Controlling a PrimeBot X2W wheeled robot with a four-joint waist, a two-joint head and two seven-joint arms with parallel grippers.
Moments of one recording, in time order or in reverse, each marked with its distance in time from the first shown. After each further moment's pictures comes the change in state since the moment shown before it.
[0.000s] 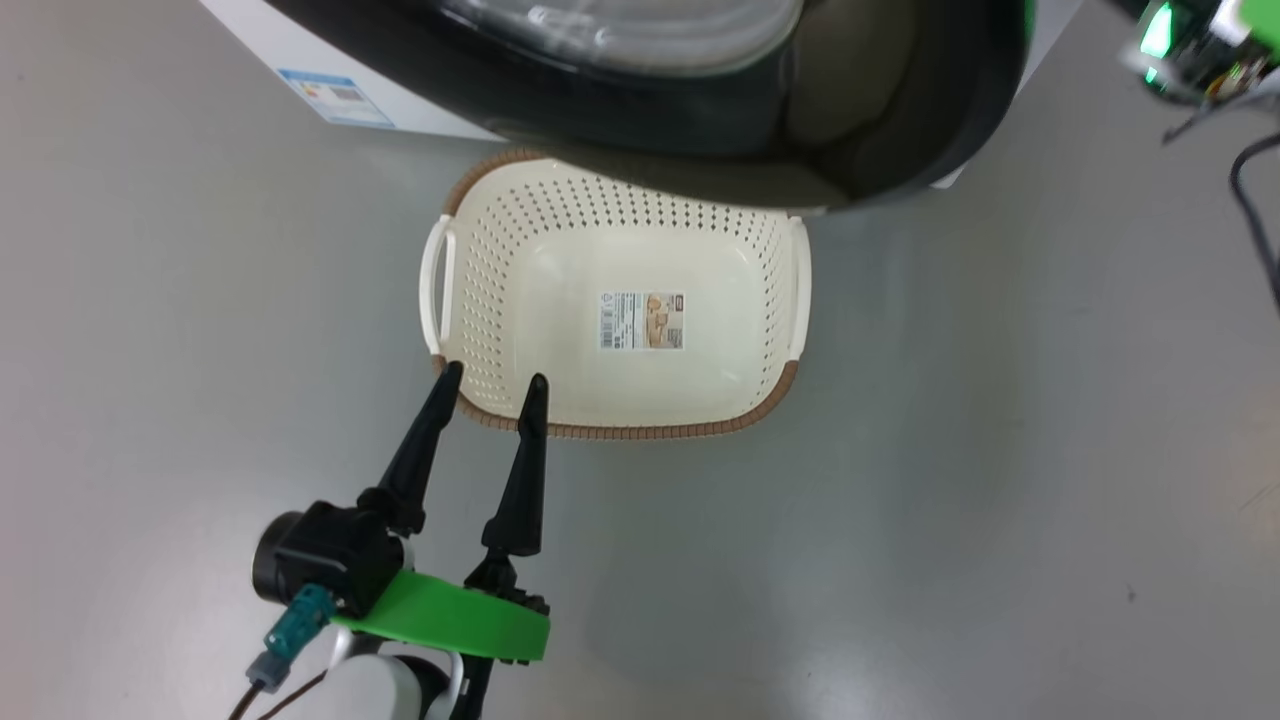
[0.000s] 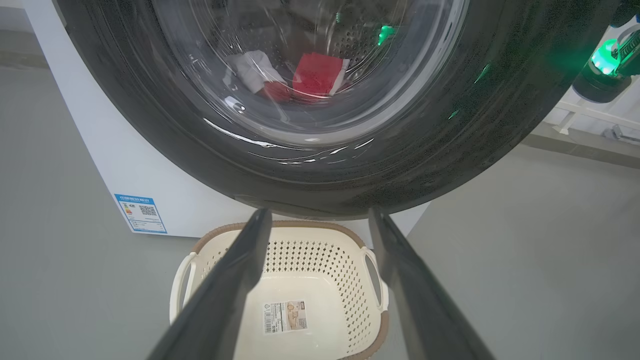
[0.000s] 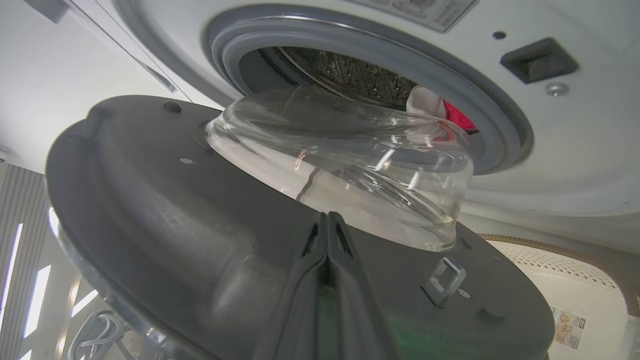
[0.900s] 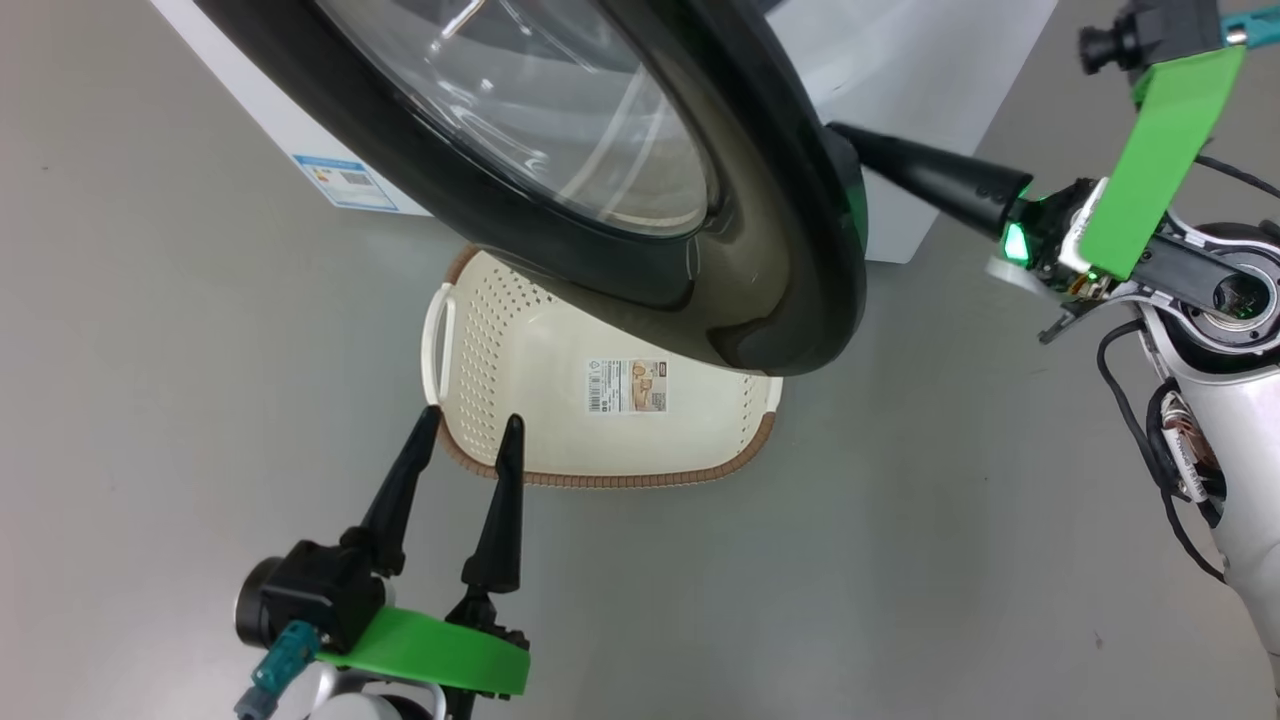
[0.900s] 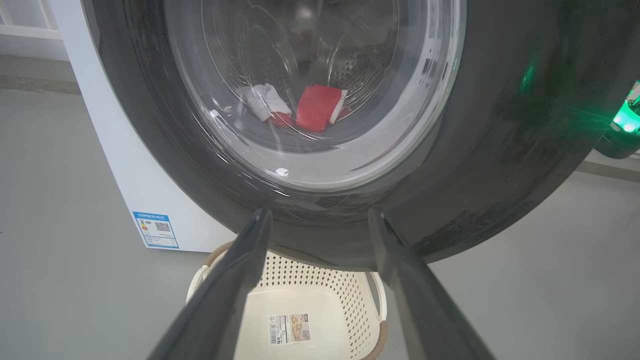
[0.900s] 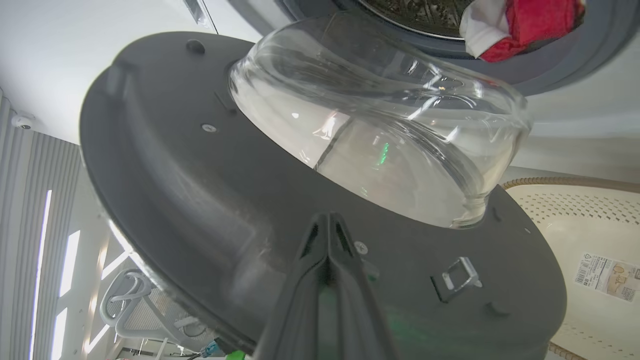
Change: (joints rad) left arm 0.072 0.000 0.041 0.001 0.021 -0.009 0.000; right arm 0.288 0.114 -0.065 -0.167 -0.065 0.000 0.083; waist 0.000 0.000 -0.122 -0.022
